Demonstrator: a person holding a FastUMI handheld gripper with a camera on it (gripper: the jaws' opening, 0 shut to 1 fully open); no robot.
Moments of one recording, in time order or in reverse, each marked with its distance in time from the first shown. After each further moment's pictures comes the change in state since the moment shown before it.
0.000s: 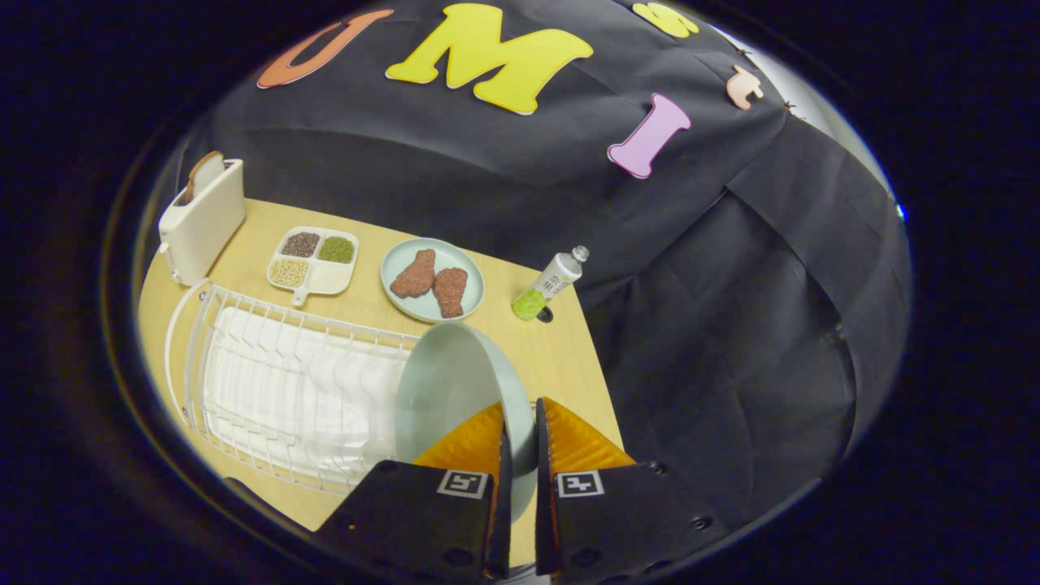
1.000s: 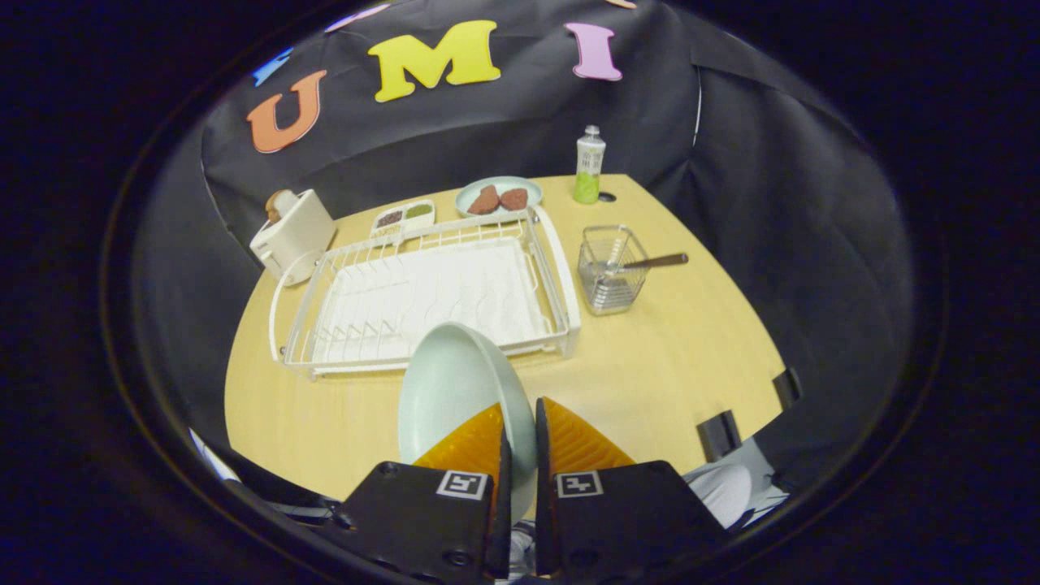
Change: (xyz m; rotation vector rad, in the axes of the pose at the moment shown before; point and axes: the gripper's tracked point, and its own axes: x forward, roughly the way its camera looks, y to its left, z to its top) arm -0.036 0.060 -0.241 0.330 0.163 0.581
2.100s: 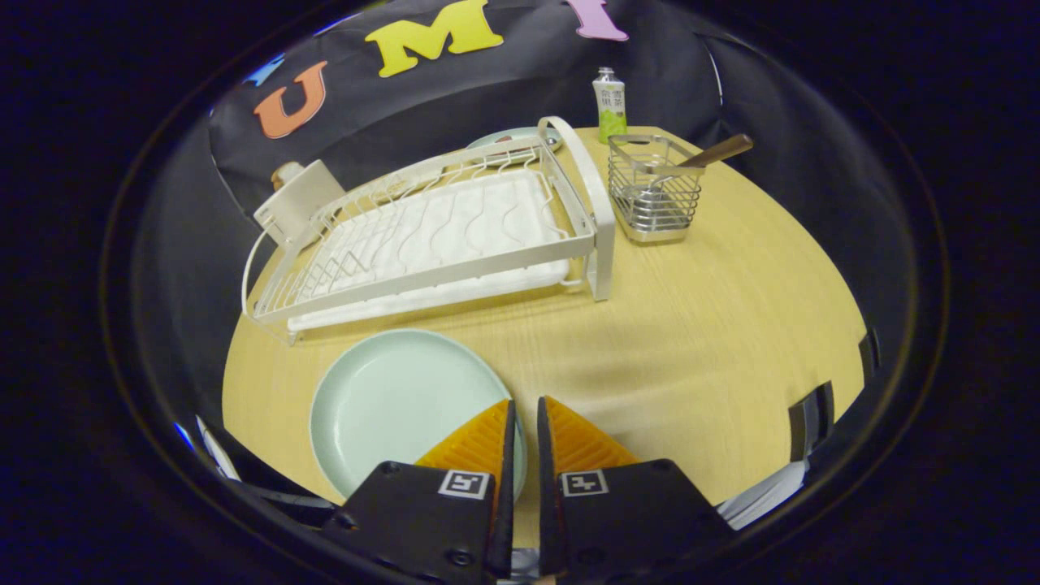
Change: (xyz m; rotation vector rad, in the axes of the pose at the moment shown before) arm 0.092 -0.033 -0.018 -0.045 -0.024 0.106
